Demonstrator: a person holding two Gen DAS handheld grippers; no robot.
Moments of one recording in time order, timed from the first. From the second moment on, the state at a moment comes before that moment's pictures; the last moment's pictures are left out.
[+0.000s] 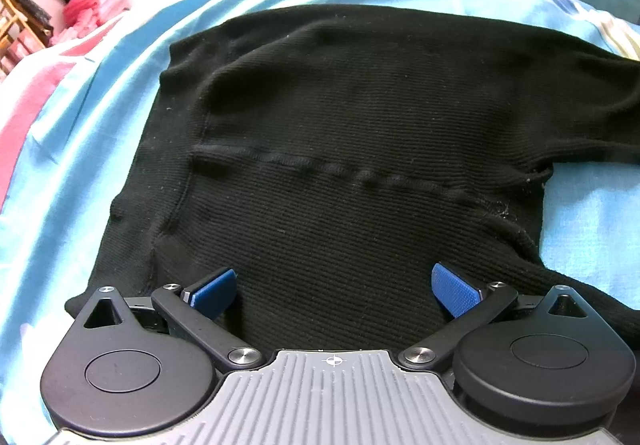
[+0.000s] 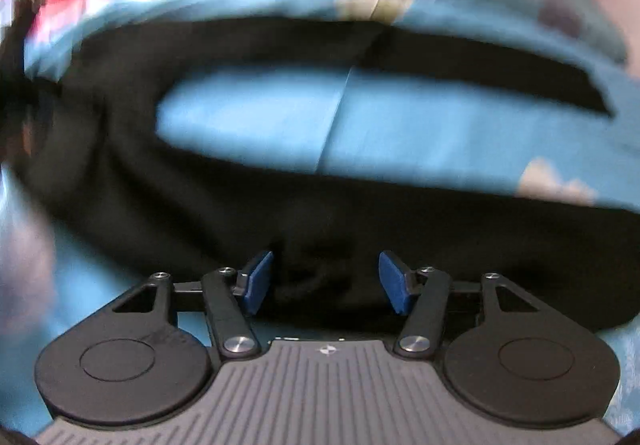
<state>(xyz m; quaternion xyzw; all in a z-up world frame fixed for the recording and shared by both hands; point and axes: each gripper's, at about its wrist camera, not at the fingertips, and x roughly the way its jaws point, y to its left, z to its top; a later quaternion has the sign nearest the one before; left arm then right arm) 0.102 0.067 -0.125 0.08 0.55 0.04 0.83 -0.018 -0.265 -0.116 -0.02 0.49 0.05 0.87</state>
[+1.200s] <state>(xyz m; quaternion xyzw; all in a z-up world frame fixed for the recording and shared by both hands) 0.084 0.109 -0.088 0.02 0.55 0.01 0.83 -0.065 -0.434 -0.088 0.20 0.45 -0.16 0.86</state>
